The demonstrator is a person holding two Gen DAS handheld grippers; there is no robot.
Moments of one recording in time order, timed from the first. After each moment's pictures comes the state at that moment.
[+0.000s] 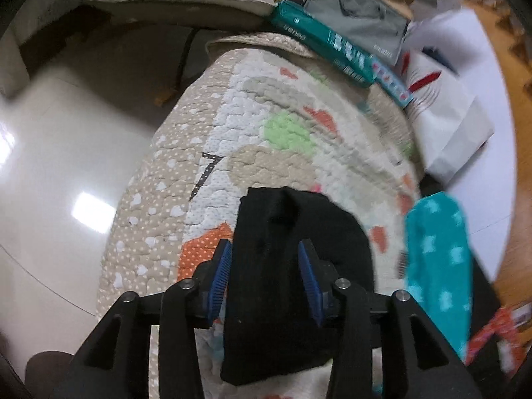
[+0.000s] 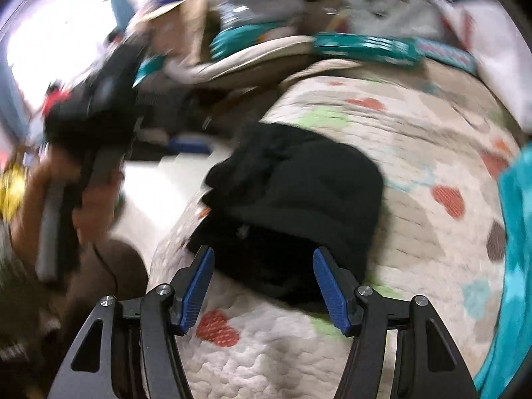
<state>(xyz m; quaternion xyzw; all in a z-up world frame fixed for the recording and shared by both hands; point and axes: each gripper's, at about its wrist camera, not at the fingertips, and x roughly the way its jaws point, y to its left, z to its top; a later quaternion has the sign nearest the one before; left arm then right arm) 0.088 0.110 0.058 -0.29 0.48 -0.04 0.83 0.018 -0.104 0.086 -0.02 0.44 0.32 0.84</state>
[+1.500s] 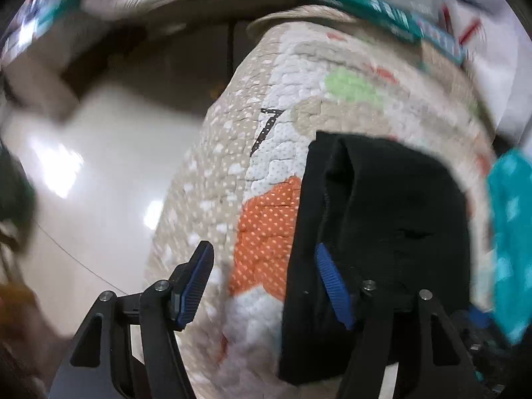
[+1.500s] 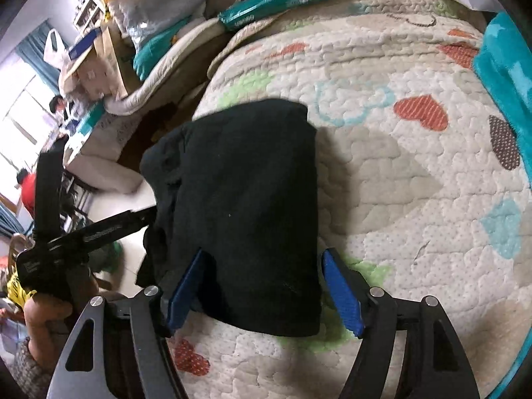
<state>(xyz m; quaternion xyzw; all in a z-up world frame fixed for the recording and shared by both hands) 0.063 0.095 0.024 -0.20 0.52 0.07 0.83 0.070 -0.136 0.035 0.09 0.50 0.23 0.83</state>
